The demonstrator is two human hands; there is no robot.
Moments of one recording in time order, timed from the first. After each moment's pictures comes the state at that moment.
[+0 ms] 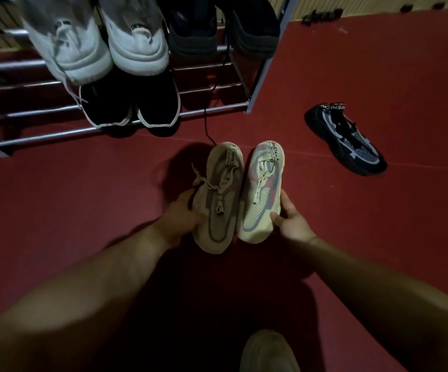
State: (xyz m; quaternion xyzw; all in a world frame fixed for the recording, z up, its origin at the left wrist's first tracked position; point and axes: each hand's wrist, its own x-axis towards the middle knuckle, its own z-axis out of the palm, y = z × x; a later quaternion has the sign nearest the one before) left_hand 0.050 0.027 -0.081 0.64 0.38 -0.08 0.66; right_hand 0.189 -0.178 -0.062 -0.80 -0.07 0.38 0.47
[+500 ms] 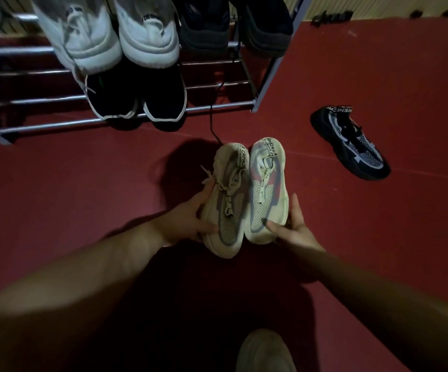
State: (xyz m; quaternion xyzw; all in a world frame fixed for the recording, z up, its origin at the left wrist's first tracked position) left_hand 0.039 0.028 -0.069 0.61 0.22 -0.16 0.74; right_hand 0.172 -0.191 -0.049 -0.71 -0.01 0.44 0.56
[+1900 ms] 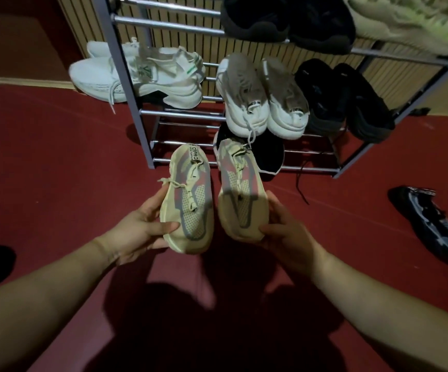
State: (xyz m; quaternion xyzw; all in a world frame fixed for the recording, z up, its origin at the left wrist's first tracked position) left_hand -0.162 0.163 0.016 0.46 0.35 0.11 0.81; right_hand 0.067 0.000 0.015 -0.52 -0.17 0.58 0.61
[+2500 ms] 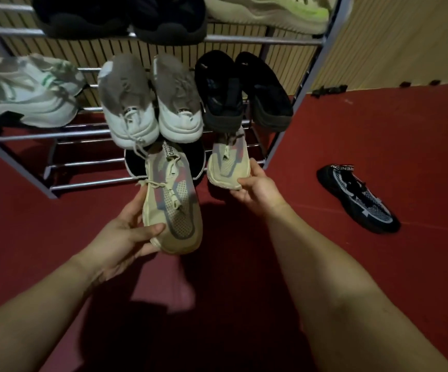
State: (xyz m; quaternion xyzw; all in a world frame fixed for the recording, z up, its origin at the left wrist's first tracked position) left_hand -0.017 0.112 0.017 0.48 0.32 0.09 0.81; right_hand 0.231 0.006 0.008 -0.58 -0.01 0.44 0.69
